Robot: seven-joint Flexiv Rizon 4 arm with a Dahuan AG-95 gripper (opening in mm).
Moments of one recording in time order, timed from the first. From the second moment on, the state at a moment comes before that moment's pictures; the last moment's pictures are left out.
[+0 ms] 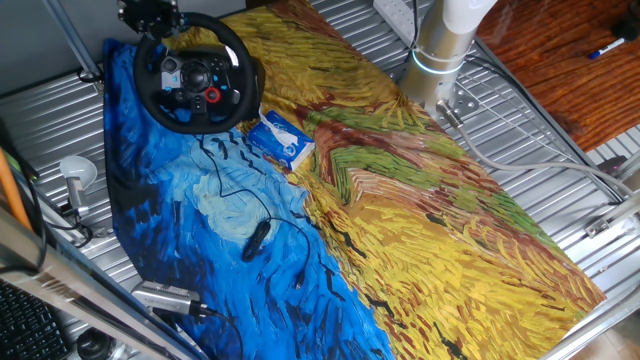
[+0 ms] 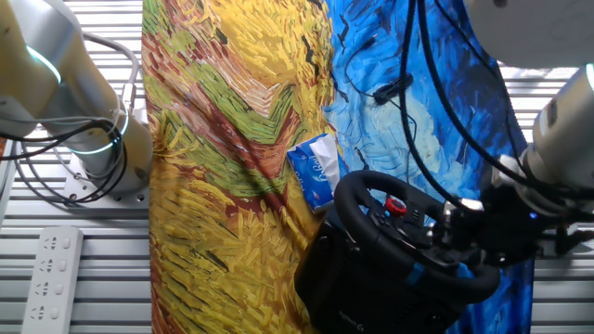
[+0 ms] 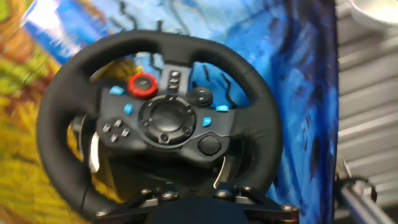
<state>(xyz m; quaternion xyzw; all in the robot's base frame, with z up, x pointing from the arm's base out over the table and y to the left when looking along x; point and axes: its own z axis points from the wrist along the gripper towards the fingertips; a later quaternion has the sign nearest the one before) 0.568 -0.252 0.258 0.60 -0.79 0.03 0.11</state>
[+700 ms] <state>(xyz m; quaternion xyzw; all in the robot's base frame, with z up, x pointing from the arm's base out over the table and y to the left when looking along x) 0.556 -0.250 0.279 0.76 -0.64 -0.04 0.11</state>
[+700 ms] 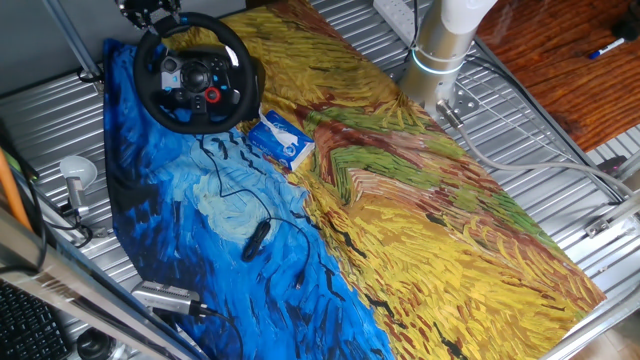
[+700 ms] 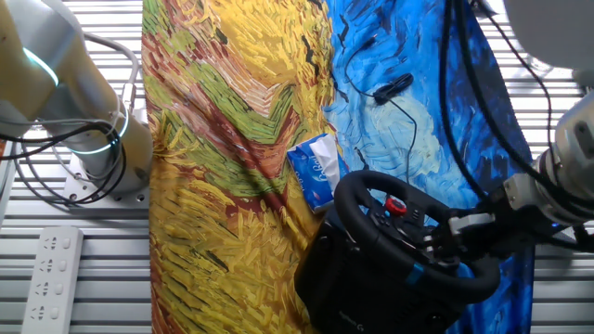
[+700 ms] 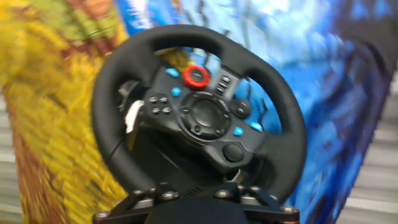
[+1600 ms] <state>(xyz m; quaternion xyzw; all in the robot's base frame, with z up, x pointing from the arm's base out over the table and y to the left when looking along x) 0.538 -0.252 0.275 0.83 -0.52 -0.14 0.14</state>
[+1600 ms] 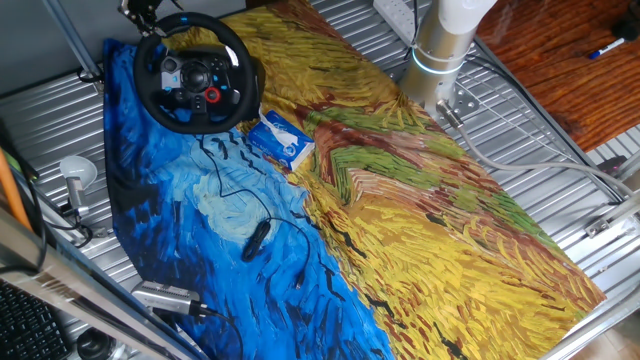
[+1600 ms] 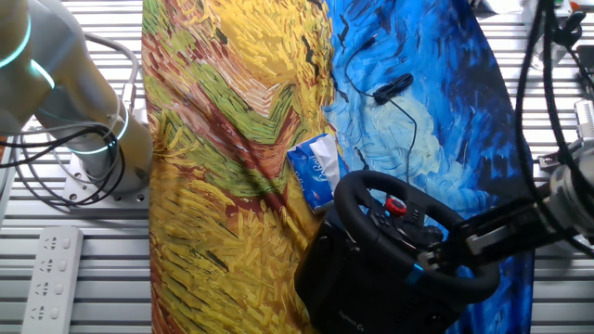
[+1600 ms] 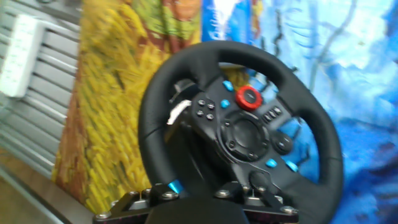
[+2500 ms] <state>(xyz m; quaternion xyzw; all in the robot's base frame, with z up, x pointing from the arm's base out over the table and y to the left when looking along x) 0.516 -0.263 0.271 0.85 -0.49 -0.15 0.14</state>
